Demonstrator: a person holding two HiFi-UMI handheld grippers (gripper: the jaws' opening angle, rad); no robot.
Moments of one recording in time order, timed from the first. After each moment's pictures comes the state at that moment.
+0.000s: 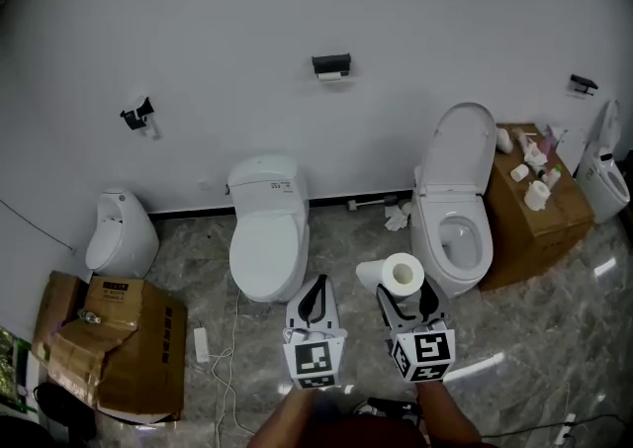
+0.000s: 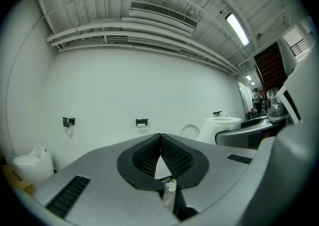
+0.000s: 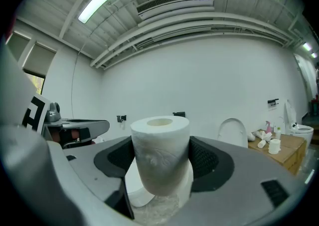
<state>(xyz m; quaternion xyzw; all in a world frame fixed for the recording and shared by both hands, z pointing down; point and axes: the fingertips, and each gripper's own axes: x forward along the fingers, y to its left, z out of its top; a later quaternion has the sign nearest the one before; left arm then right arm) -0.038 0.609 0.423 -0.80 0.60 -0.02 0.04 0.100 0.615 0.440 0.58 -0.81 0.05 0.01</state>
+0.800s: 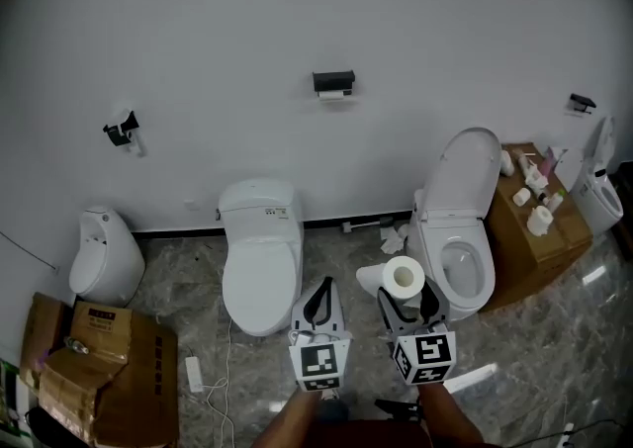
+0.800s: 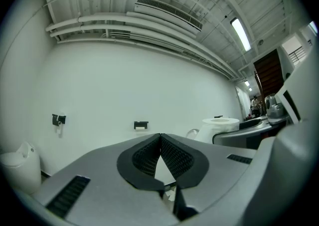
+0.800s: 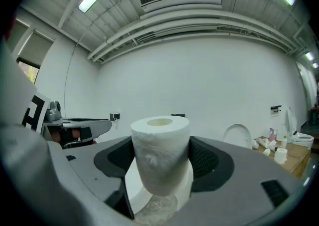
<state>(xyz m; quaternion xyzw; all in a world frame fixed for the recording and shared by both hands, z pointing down) -0.073 0.476 0.415 -0.81 0.58 0.00 0.04 0.058 0.487 0.430 0.60 -0.80 0.03 0.03</state>
